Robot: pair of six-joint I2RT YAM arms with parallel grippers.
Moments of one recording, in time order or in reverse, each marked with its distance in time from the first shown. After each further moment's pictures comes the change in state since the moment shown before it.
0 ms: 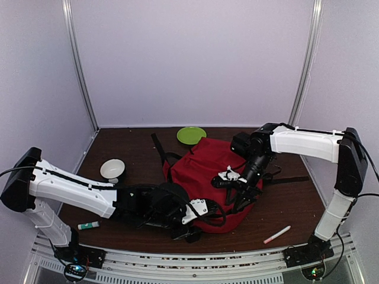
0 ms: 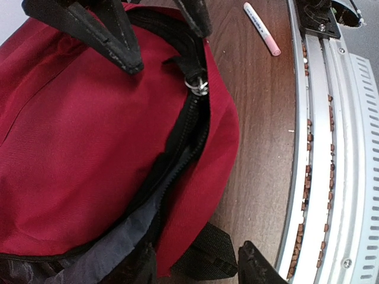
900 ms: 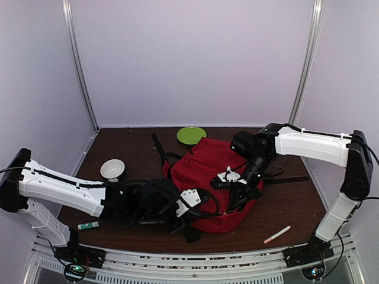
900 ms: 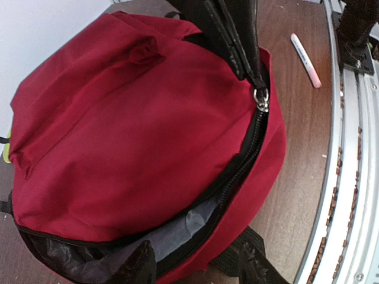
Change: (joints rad) left arm -0.002 -0.089 -0.039 0.021 -0.156 -0.042; right arm 0.036 -0.059 -0.027 0.050 0.055 0.104
